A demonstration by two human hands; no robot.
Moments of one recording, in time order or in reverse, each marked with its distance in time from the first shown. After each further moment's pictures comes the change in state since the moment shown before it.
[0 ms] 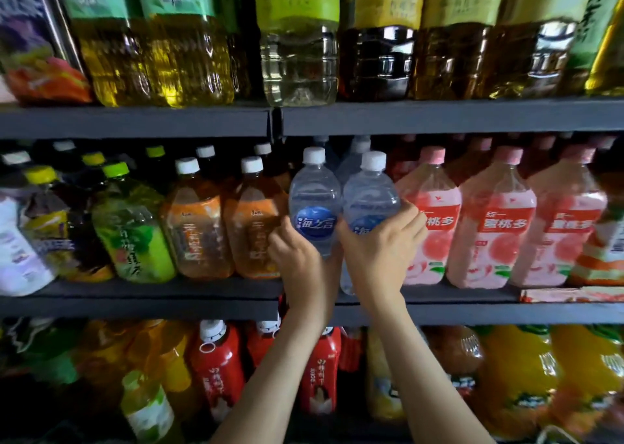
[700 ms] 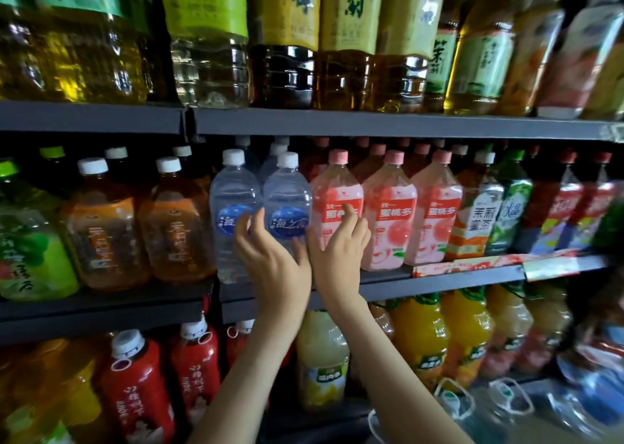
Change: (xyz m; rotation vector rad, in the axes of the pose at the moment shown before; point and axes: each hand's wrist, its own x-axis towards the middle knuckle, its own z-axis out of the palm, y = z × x) left_hand -0.038 0.046 0.003 -0.160 0.119 0.250; right_hand -0.001 0.036 -0.047 0.052 -0.113 -0.073
